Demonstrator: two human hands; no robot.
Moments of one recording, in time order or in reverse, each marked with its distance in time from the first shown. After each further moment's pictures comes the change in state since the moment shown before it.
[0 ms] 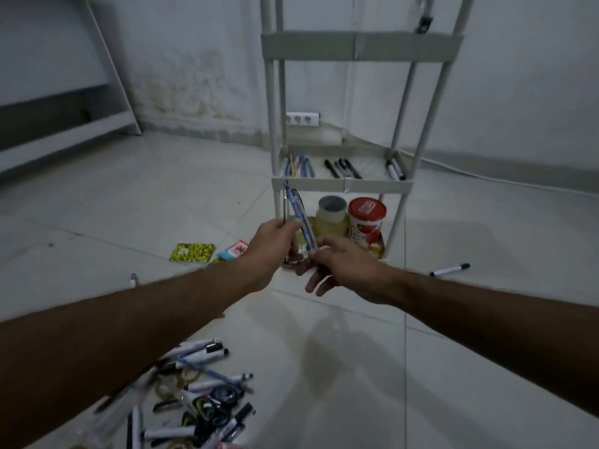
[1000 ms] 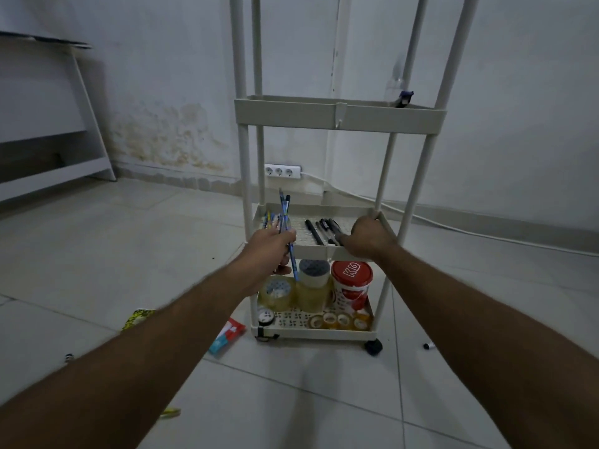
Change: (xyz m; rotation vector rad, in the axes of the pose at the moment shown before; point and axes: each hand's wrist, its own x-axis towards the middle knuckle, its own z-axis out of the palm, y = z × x) left_hand 0.115 0.064 0.032 0.056 -0.111 0.052; right_hand 0.161 -0.053 -0.164 -0.923 0.624 0.087
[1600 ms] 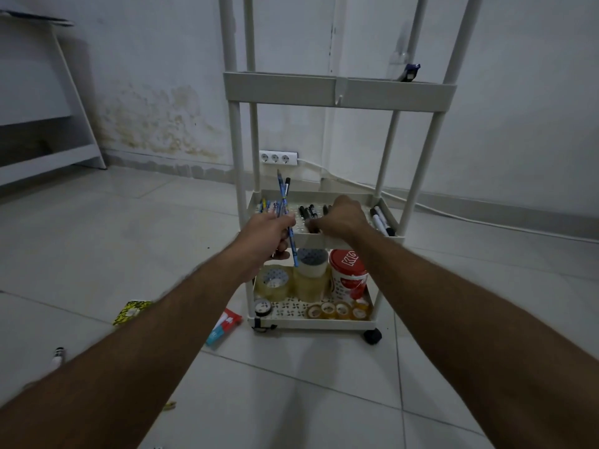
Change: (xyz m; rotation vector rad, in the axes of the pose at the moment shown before) left_hand 0.008 0.000 0.001 -0.036 -0.060 0.045; right_hand 0.005 -0.044 0.018 0.166 0.055 -0.013
